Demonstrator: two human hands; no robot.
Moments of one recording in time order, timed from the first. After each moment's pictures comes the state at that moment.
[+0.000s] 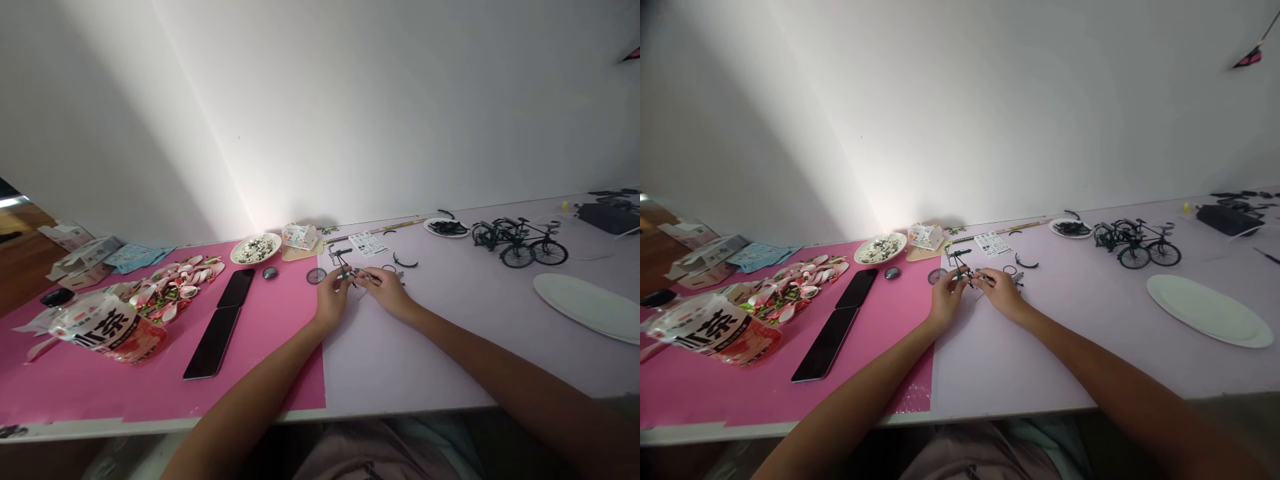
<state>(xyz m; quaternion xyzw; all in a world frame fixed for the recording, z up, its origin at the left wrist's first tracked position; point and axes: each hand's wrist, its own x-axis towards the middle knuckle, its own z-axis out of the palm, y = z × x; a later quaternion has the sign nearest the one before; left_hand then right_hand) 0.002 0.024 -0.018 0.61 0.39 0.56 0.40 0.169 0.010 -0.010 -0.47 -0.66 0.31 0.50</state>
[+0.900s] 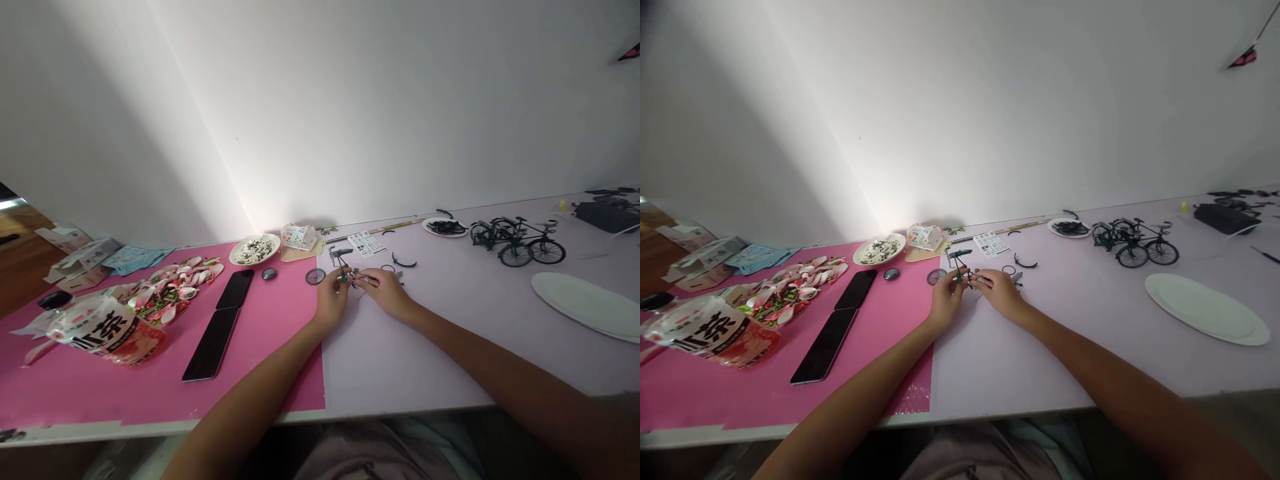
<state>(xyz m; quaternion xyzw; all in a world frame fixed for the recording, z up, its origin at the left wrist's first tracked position) 0.002 0.026 -0.023 0.63 0.37 0.55 0.40 0.169 0.010 -0.009 -0.45 -0.69 0.29 0.50</state>
